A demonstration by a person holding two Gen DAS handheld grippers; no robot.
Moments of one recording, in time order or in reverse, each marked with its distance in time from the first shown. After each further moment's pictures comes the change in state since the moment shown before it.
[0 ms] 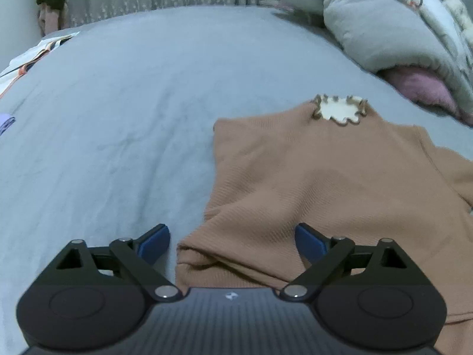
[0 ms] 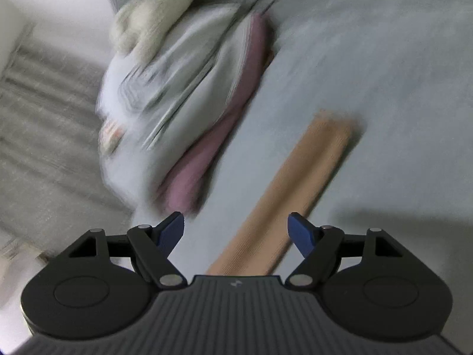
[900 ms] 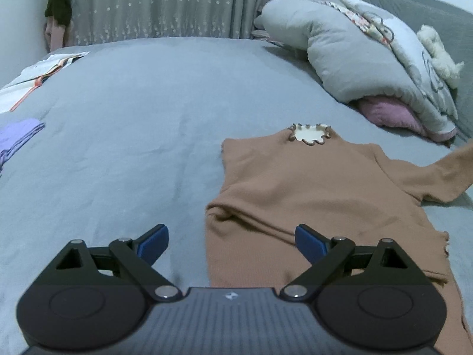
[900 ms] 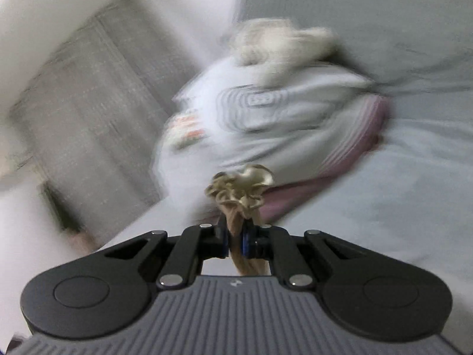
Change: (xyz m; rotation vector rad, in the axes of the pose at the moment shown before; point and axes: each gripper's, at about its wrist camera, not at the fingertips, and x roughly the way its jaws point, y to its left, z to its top) left arm -0.096 0.026 -0.034 -0.052 -0.119 -0.068; right arm 0.008 0.153 -0.058 -0.561 -0.073 0.305
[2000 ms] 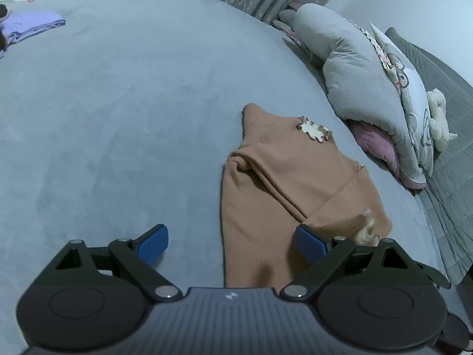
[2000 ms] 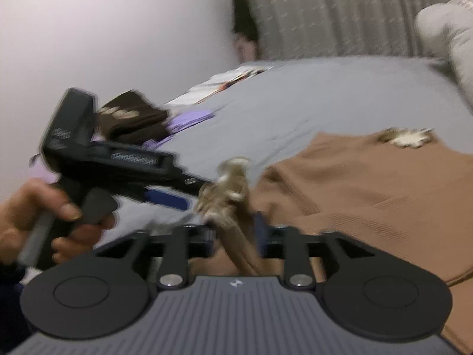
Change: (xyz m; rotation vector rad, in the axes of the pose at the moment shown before) left arm 0.002 0.067 -0.034 -0.324 0.128 -0.199; right arm 0.004 0.279 -0.285 -0.535 0.608 0.583
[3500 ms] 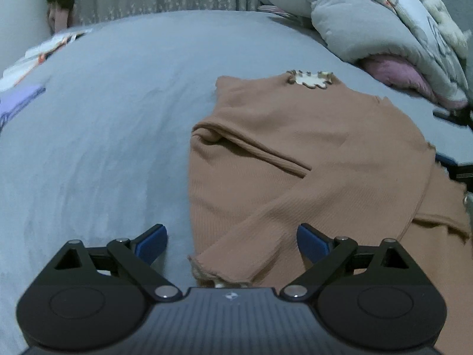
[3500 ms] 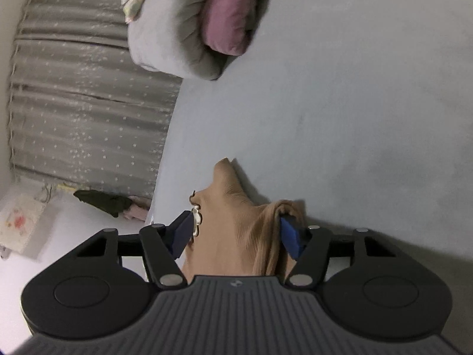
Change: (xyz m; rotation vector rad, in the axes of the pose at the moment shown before) left arm 0.035 -0.068 -0.044 0.318 -0.040 0.273; right arm -0.143 -0.250 -0.092 1.225 -0.435 -0.231
